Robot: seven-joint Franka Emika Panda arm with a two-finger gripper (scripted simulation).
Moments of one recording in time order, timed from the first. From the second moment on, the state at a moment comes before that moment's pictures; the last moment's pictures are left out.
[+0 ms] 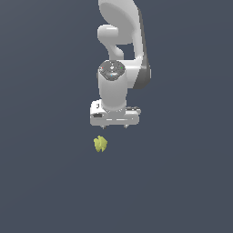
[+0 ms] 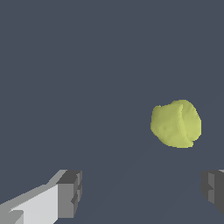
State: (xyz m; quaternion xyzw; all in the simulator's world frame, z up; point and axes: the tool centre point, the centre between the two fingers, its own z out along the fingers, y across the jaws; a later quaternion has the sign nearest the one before) arm 0.003 -0.007 0.154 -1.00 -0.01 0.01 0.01
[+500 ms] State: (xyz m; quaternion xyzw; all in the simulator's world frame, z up) arm 0.018 -0.047 0.121 -1.00 -0.09 0.00 0.00
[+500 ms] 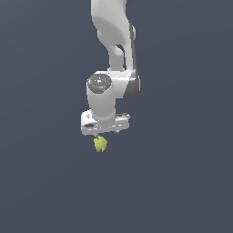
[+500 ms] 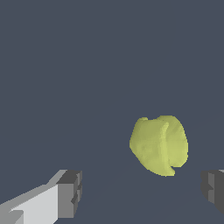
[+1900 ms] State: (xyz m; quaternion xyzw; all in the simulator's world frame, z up) arm 0.027 -0.080 0.052 -0.99 -0.15 0.00 0.00
